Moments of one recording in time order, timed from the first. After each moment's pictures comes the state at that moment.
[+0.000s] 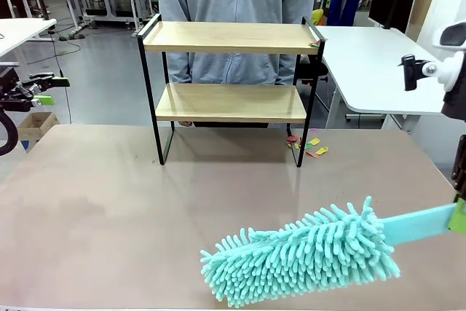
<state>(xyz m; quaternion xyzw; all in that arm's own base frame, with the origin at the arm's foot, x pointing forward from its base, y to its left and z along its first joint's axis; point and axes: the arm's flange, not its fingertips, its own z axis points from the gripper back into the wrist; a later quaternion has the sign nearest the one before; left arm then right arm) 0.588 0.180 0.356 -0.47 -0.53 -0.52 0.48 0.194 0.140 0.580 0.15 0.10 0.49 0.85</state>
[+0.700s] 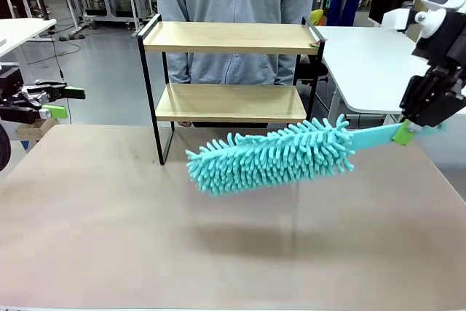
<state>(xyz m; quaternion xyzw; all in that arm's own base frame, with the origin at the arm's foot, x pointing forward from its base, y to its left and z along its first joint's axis) 0.443 0.072 0.416 -0.47 -0.48 -0.51 0.54 0.337 0.086 0.571 0.20 -0.06 0.60 0.78</state>
